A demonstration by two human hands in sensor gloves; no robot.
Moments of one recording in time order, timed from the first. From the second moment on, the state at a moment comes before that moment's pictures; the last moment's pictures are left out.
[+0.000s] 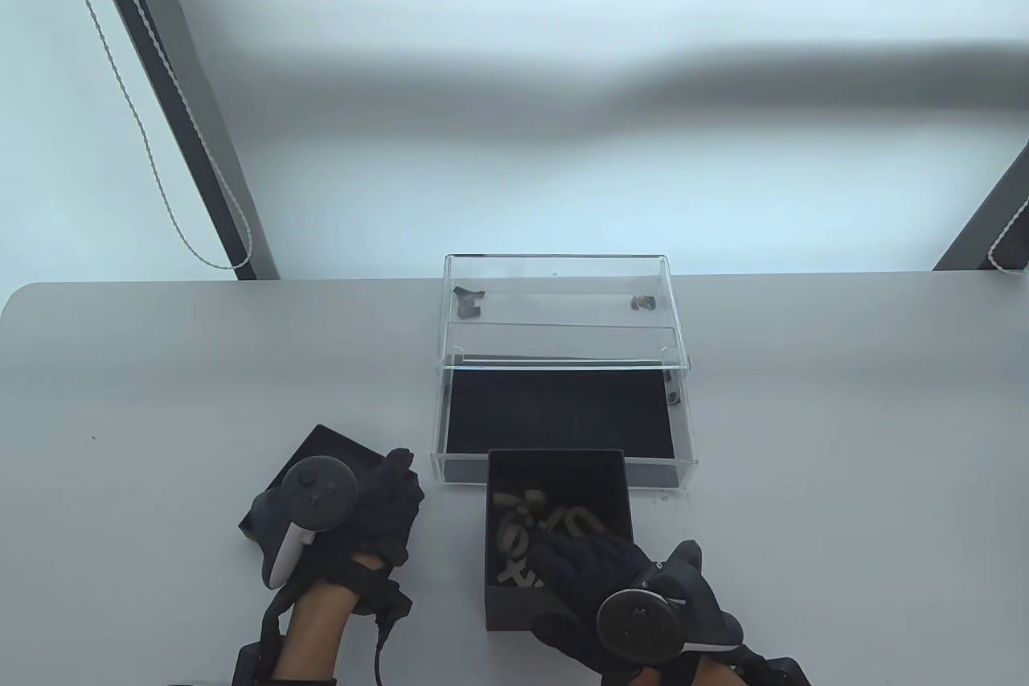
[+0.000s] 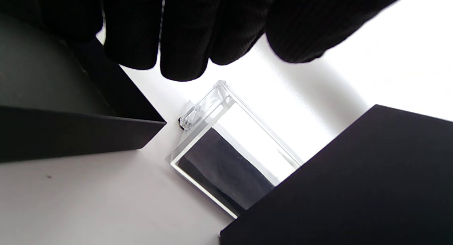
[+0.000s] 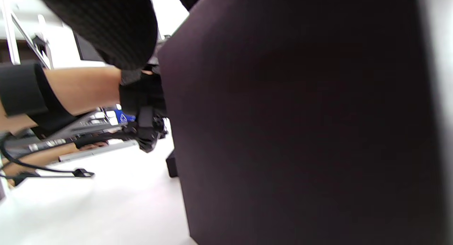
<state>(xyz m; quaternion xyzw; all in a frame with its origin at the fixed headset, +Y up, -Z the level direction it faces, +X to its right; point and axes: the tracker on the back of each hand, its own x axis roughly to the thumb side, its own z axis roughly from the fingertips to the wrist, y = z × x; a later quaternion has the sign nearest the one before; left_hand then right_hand) -0.215 -0.733 -0.316 -0.03 -0.02 0.37 0.93 0.094 -0.692 -0.228 0.38 -0.06 0.91 0.13</state>
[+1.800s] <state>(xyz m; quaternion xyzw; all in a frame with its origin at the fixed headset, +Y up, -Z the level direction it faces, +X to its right) -0.227 -0.723 -0.311 0.00 0.00 0.40 0.92 0.073 -0.636 -0.227 0.38 -0.19 0.89 0.19</state>
